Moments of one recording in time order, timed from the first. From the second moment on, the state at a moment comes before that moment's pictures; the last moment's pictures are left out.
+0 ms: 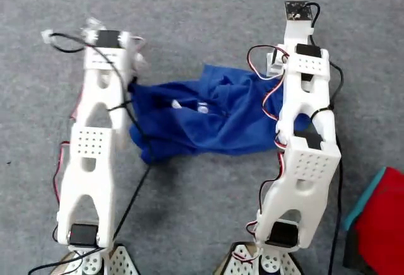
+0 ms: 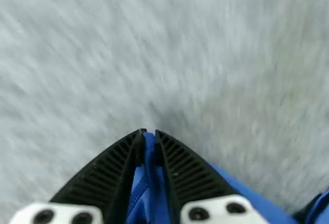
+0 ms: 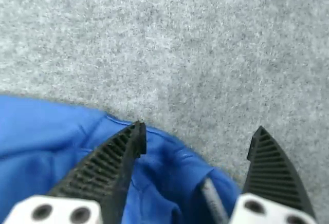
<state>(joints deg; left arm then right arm) -3.8 67.6 -84.5 100.2 38.2 7.1 37.9 -20.7 55.0 -0.7</state>
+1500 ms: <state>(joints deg) -27.8 29.0 -46.9 93.4 13.8 -35.5 49.2 -61.2 84.6 -10.9</state>
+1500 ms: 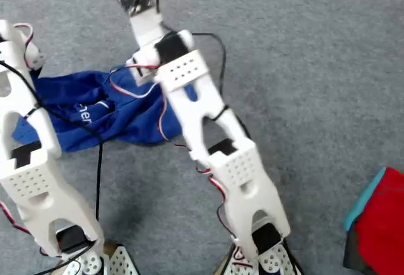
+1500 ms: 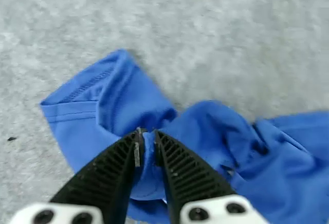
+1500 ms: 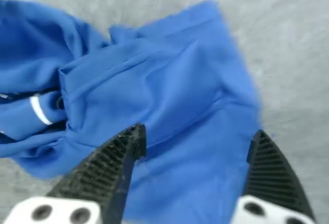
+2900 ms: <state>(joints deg) -33.2 29.2 -39.5 96.7 1.5 -26.4 2.9 16.6 101.1 7.8</state>
